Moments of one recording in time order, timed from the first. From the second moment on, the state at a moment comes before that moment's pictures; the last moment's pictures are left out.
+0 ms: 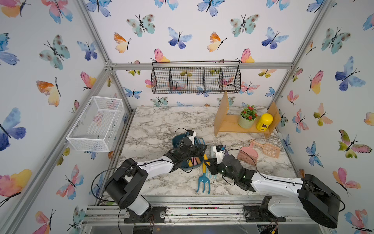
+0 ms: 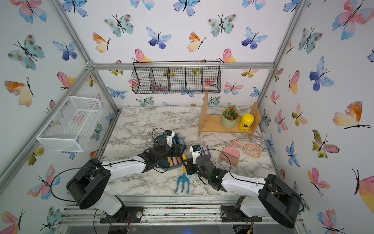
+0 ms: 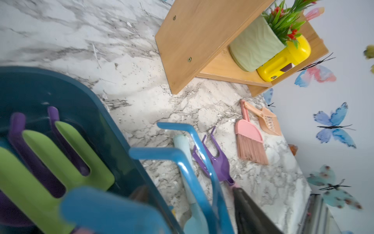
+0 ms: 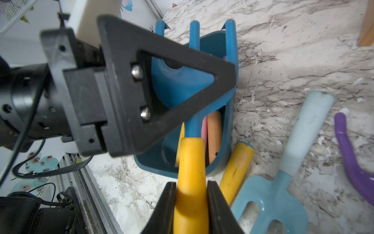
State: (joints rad) left arm -0.72 1.55 0.75 0.37 0.13 -0.62; right arm 0.96 1.28 0.47 0.35 0.05 0.60
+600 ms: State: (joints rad) left arm -0.65 1.40 0.61 0.43 0.12 -0.71; right arm 0.98 1.19 0.48 0.31 0.16 0.60
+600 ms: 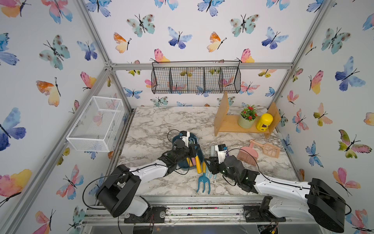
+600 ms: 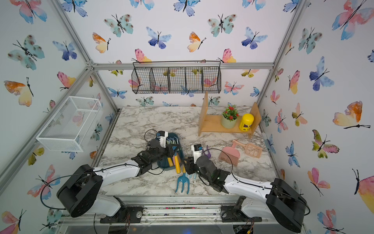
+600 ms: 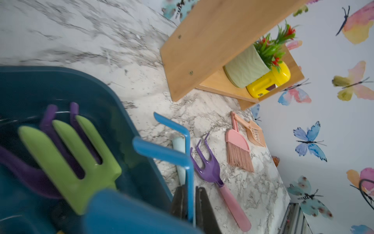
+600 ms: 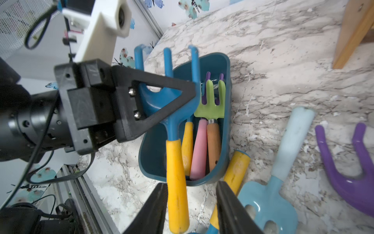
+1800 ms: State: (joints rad) left arm -0.62 1.46 0.57 0.55 -0.12 -0.63; right arm 0.98 1.23 0.46 0.32 0.19 0.60
